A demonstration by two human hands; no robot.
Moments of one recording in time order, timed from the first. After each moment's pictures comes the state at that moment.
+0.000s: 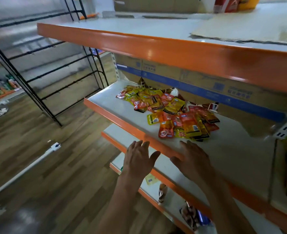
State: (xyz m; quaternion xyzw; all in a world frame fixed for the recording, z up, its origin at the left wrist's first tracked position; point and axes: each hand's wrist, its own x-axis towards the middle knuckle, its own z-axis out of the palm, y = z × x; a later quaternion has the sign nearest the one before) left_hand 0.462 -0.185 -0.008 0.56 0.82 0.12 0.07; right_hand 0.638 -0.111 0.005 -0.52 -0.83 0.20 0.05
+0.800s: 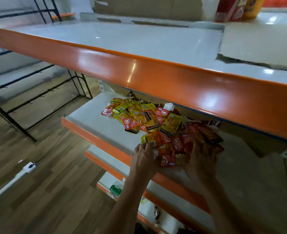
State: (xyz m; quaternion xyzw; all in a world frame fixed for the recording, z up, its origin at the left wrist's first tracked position) left_hand 0.405 -0.056 -0.044 0.60 0.77 0.19 0.11; right_hand 0.585 -0.008 -0.025 -0.67 -0.73 0.10 0.07
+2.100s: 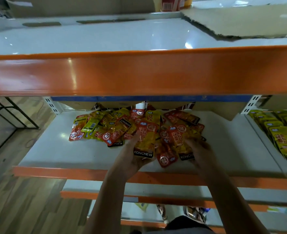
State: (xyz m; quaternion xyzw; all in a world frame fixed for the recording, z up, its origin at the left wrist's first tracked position) left_hand 0.333 -0.010 -0.008 0.26 0.40 0.40 0.78; right_hand 0.552 -0.040 -0.009 -0.62 -0.26 0.52 0.52
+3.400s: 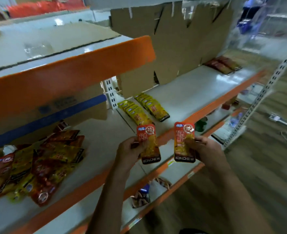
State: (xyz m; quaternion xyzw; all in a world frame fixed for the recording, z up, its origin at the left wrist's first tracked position) left_hand 0.682 -0.112 -0.005 0.61 0.39 0.22 0.65; right_hand 0.850 -0.288 0.004 -0.69 -0.12 0.31 0.64
